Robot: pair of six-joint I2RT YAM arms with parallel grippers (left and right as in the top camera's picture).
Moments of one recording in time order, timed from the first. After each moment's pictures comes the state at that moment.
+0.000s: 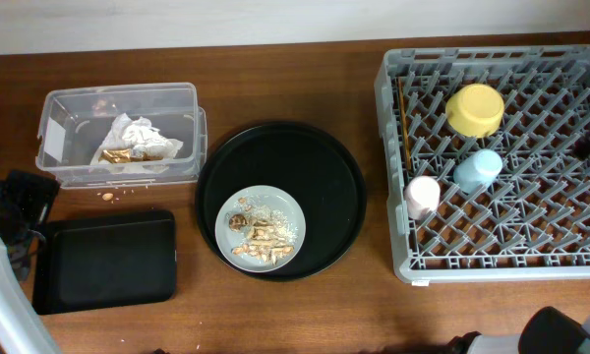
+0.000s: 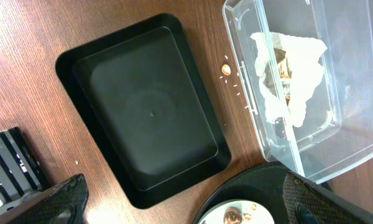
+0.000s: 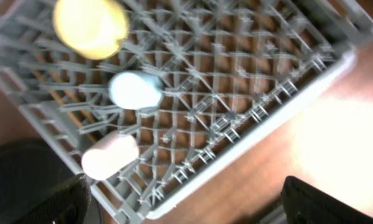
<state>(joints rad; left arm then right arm) 0.58 1.39 1.62 -1.44 0.00 -0.69 -0.65 1.59 2.06 -1.68 -0.10 0.17</state>
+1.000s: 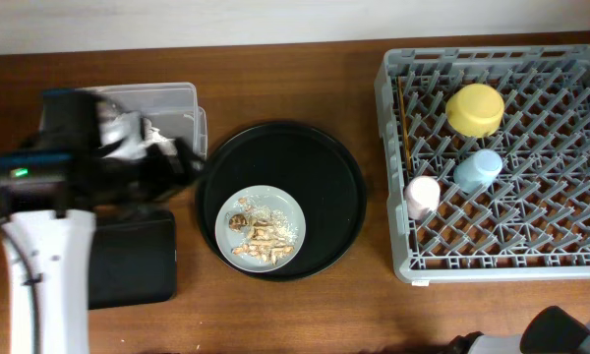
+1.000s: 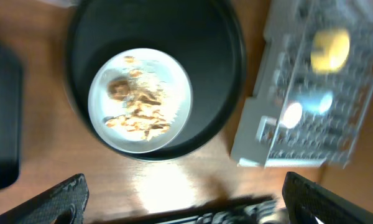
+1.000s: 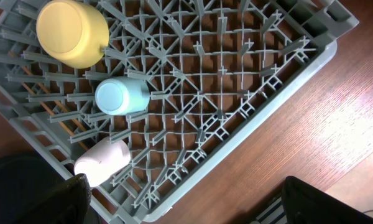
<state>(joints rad) -0.02 1.42 1.69 -1.46 0.43 -0.40 -0.70 1.59 2.06 -1.68 -0.10 0.17</state>
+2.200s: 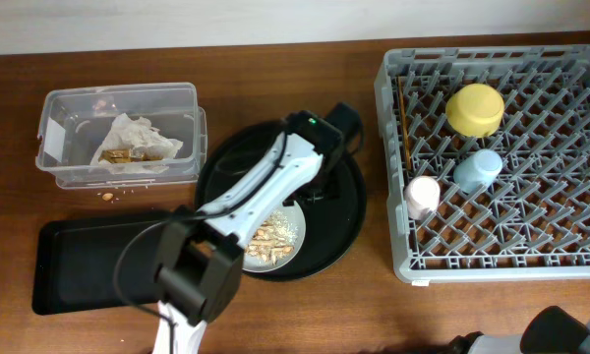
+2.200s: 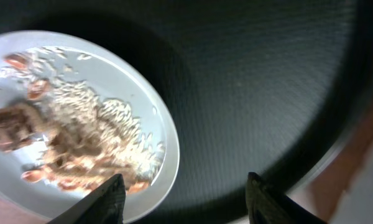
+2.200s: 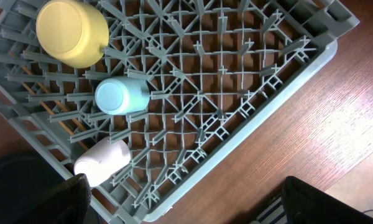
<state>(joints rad) -0.70 2.12 1.84 -1.28 -0.05 -0.80 -0.70 1.59 2.06 -1.68 -0.10 0.17</state>
